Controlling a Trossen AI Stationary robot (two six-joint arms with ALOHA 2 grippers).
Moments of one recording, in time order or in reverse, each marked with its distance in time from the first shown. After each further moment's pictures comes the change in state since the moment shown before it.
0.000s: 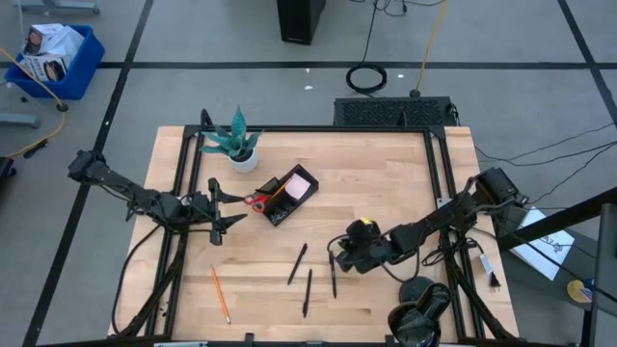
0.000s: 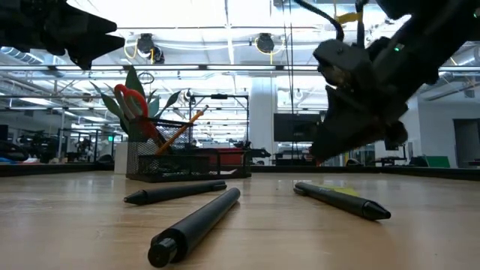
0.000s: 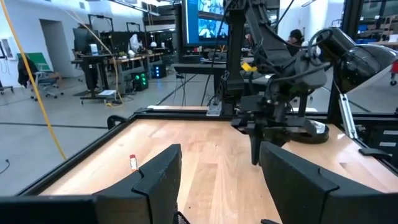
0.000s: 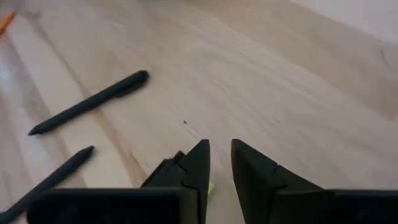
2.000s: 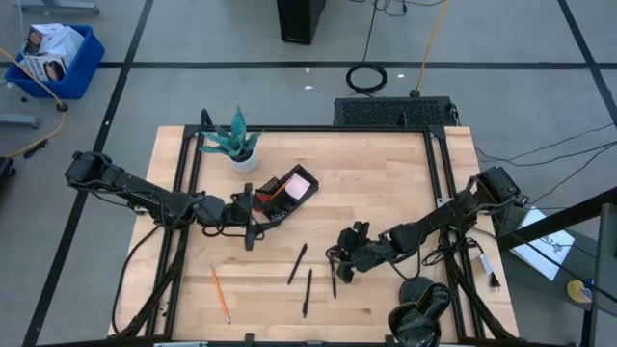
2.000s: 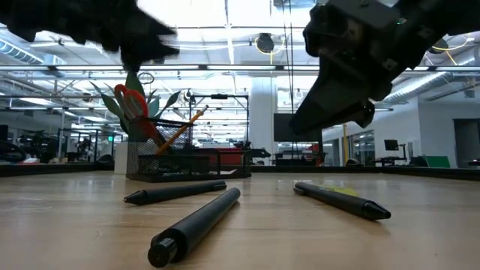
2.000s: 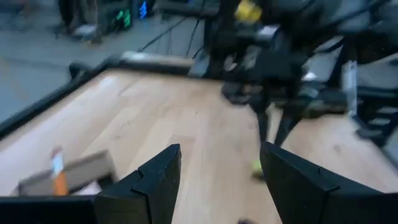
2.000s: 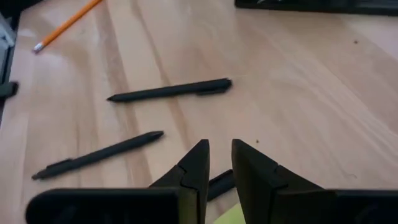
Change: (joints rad) left arm 0.194 0.620 0.292 0.079 0.261 -0.192; right arm -0.006 -0.011 0.020 0.169 -0.114 -0.362
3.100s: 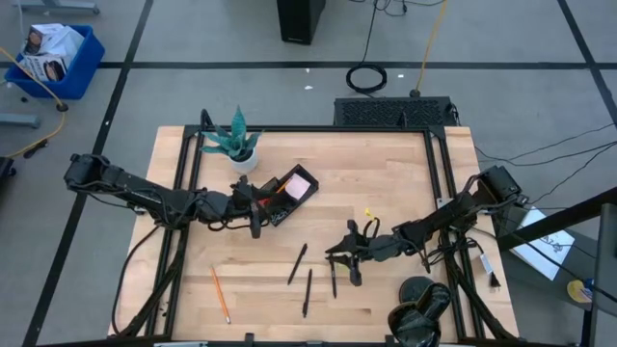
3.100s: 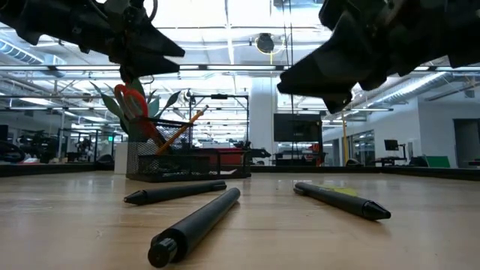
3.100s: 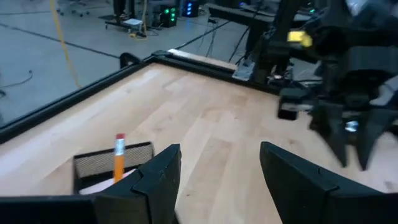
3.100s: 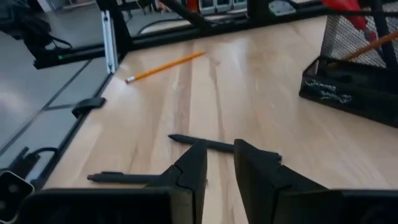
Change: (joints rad) left arm 0.069 0.002 0.002 -0.031 -0.122 -0.118; right arm -0.006 -0.012 -0.220 0.644 -0.096 -0.439
